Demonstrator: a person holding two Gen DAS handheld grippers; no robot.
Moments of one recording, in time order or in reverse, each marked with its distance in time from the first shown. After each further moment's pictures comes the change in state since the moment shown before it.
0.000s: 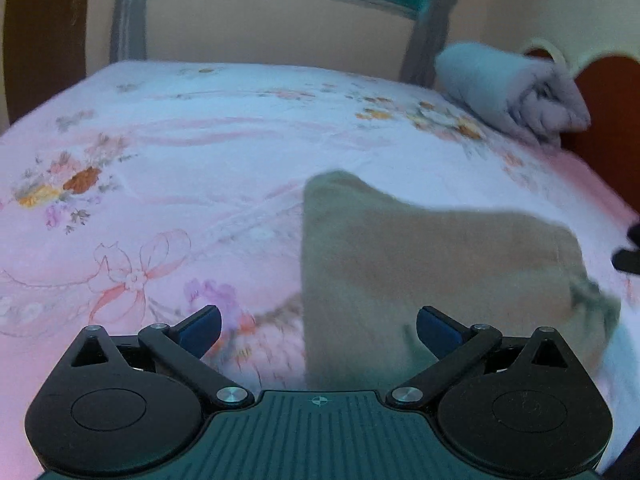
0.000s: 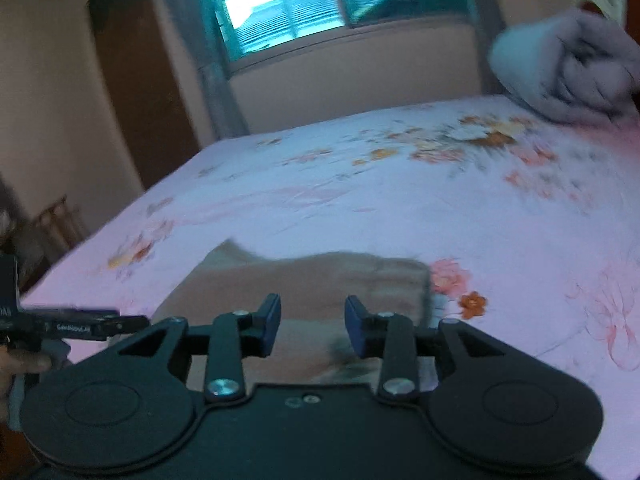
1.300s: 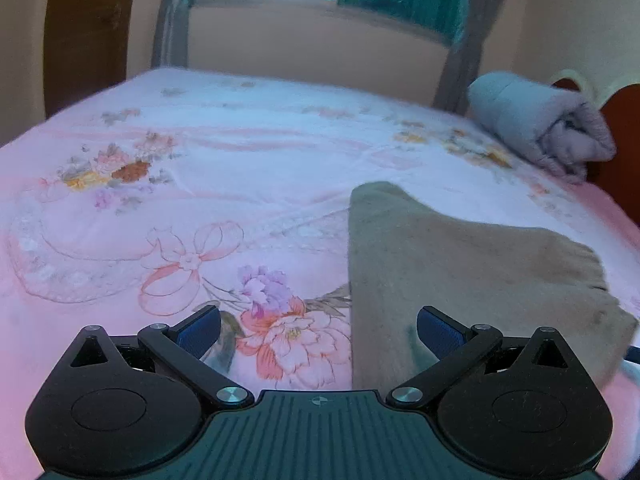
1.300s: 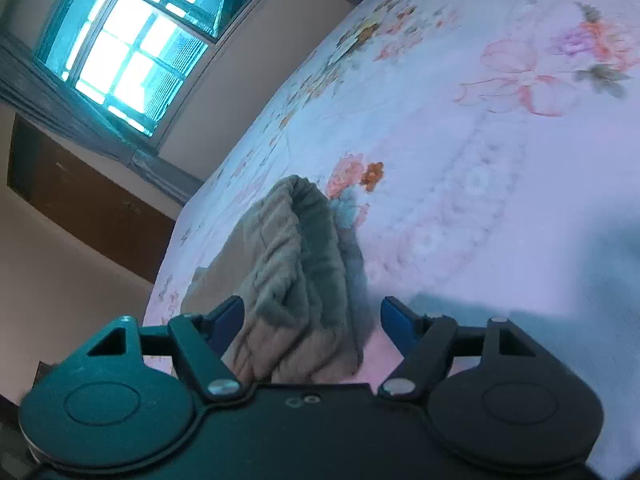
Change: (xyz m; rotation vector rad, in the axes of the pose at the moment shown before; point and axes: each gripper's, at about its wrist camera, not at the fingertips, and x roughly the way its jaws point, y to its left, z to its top) left arm -0.009 0.020 -0.014 -0.117 -0.050 0.079; right arm -0.012 -0.117 -0.065 0.690 0.009 0.103
